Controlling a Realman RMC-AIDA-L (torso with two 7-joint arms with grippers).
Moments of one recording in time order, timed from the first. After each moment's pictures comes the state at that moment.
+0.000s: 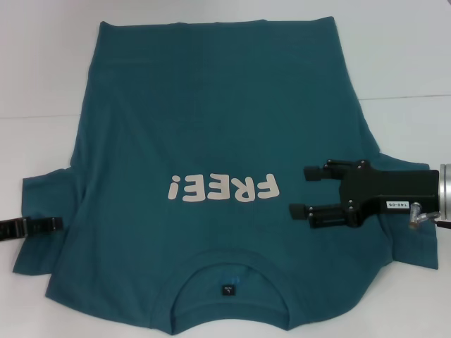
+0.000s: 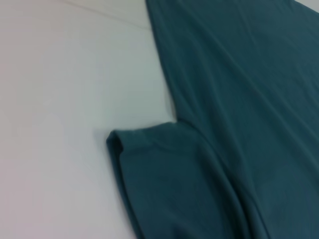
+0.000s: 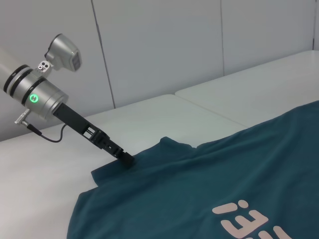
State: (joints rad) left arm -0.51 -2.01 -2.41 -0.72 -0.85 1.10 -2.23; right arm 0.58 2.07 -0.63 -0.75 -2.10 -1.54 1.40
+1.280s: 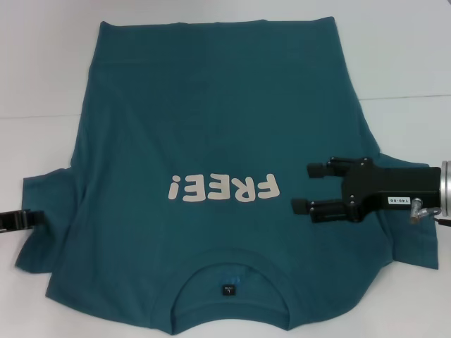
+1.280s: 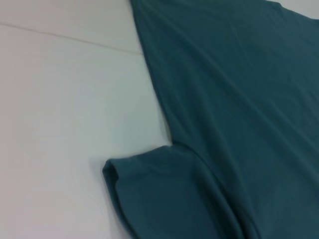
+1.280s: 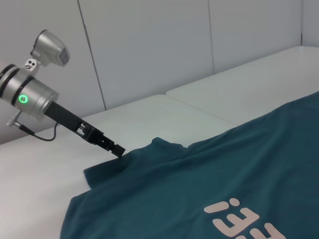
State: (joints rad) left arm -0.49 -2.05 -2.42 -0.81 -0.82 1.09 -2.21; right arm 0.58 2.07 -0.63 -0.75 -2.10 -1.52 1.44
